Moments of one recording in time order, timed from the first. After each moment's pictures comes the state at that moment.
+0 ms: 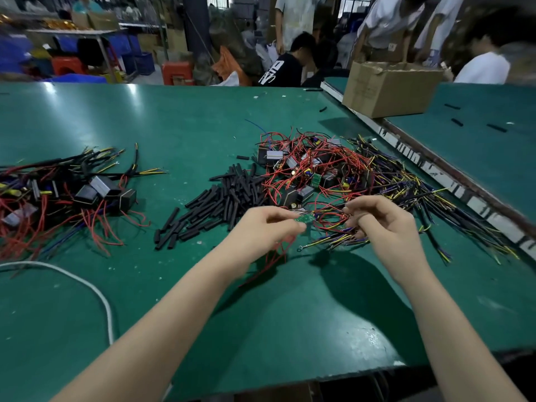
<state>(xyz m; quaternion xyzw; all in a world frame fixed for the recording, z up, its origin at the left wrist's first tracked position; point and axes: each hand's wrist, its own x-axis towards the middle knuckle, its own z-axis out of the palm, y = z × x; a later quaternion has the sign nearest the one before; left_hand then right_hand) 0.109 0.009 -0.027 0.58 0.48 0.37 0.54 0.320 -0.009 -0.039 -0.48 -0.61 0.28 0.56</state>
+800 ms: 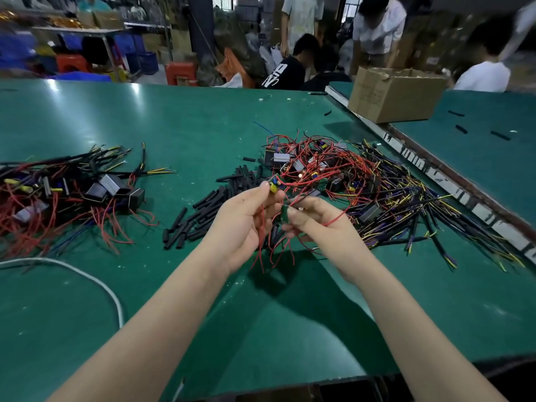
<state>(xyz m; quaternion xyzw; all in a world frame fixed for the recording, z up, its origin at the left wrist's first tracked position) 0.085 0.010 -0.011 0.35 0.36 0.54 0.68 0.236 -0.002 -0.025 -0.40 -0.58 0.51 0.49</state>
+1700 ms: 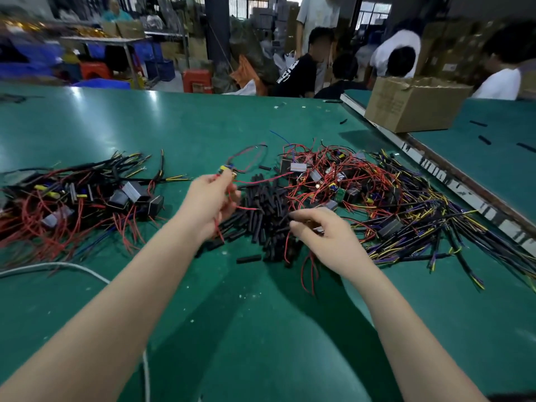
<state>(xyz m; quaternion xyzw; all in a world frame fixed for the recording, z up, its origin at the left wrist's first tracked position) 0.022 0.056 0.007 0.34 0.53 0.57 0.52 0.224 0.022 -0.030 -0.54 -0.72 0.25 0.34</state>
